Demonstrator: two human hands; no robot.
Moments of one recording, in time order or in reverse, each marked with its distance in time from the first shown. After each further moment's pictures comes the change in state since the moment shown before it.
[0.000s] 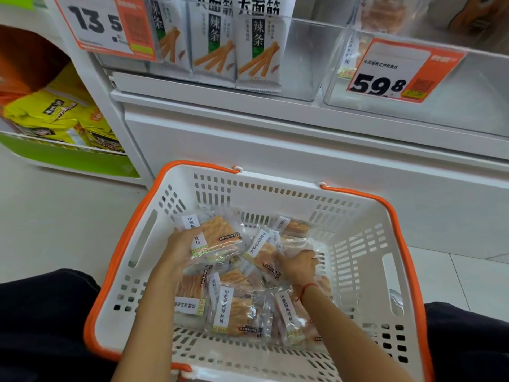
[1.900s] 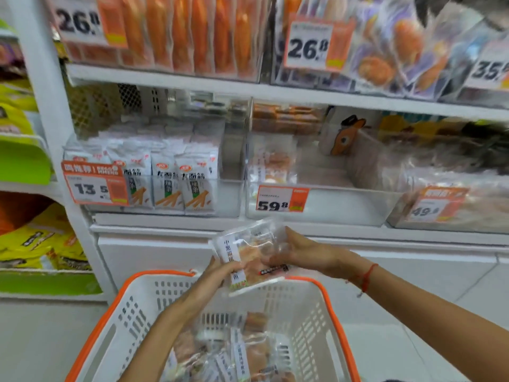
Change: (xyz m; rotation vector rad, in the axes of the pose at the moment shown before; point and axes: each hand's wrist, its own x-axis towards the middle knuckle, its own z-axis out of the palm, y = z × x) left_hand -0.164 0.112 0.133 0.334 -0.621 0.563; right_hand -0.105 -0.144 -0.258 -0.023 -0.468 -0.783
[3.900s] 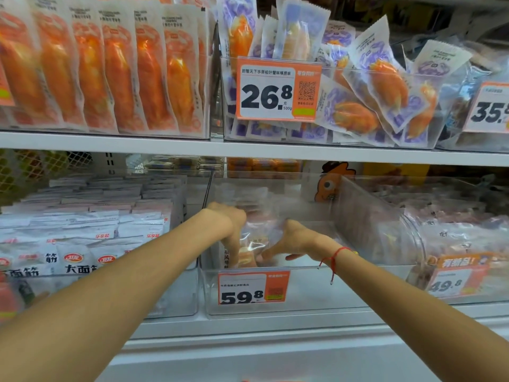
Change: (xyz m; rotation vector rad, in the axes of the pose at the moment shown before) left_hand 0.196 0.206 0.038 1.979 -0.046 0.029; right_hand 0.132 -0.021 -0.150 -0.227 0.297 0.196
